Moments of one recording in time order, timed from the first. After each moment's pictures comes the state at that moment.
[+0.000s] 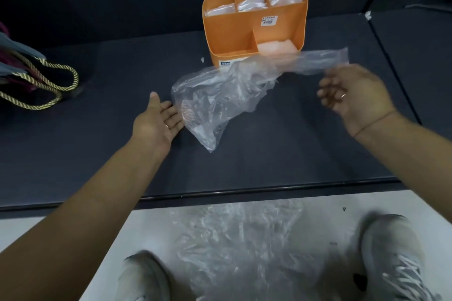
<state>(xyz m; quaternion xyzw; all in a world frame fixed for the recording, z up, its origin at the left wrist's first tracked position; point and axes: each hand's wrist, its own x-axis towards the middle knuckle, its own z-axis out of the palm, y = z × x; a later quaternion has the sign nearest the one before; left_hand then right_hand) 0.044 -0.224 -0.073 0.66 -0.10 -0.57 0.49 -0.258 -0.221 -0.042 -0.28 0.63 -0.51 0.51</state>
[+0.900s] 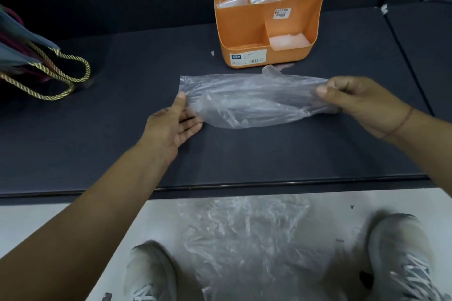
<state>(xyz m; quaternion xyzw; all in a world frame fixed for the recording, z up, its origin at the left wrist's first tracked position) 0.040 -0.200 -0.058 0.68 -0.16 -0.58 0.43 -0.277 -0.210 -0.057 -0.59 0.54 -0.31 0.52</state>
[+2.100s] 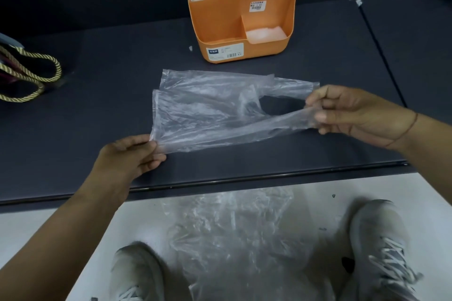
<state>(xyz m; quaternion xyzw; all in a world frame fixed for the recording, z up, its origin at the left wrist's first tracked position) 0.072 -0.144 -0.061 0.74 -0.25 -0.52 0.35 -0.313 -0.181 -0.056 -0.48 0.47 -0.26 0.69</state>
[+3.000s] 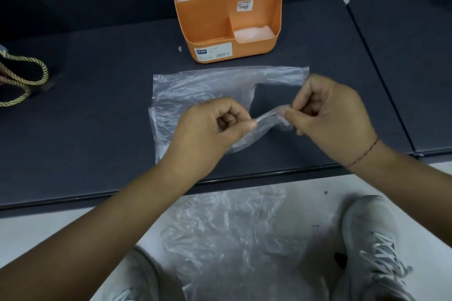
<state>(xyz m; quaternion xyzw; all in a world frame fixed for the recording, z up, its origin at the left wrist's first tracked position) -0.046 -0.154 -0.024 0.52 -0.66 -0.44 0.30 -0.251 -0.150 -0.032 -0.60 0.62 -0.36 0.35</state>
